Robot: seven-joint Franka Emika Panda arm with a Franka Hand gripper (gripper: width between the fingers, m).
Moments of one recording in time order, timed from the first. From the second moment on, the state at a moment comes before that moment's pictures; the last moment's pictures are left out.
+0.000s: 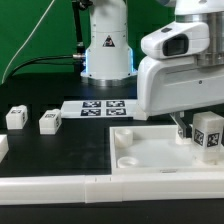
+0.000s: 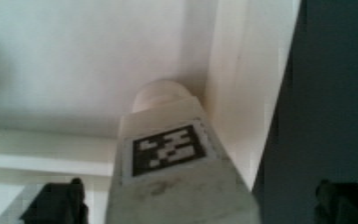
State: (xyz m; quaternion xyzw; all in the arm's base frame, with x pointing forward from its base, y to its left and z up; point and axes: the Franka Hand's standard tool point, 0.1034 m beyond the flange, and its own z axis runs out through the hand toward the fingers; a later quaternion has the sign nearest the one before) arm 0.622 0.125 0.074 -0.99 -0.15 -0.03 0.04
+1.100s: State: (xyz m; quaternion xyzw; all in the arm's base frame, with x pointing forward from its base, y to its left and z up) arm 0.625 0.118 0.075 -1.00 0.00 -0.03 0.05
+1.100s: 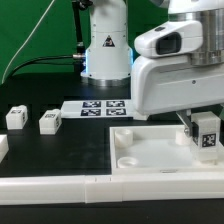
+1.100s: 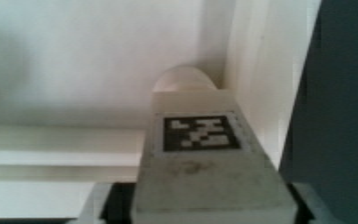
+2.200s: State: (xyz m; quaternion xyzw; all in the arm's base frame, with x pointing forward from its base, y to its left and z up) arm 0.624 0.117 0.072 -0.86 0.51 0.00 0.06
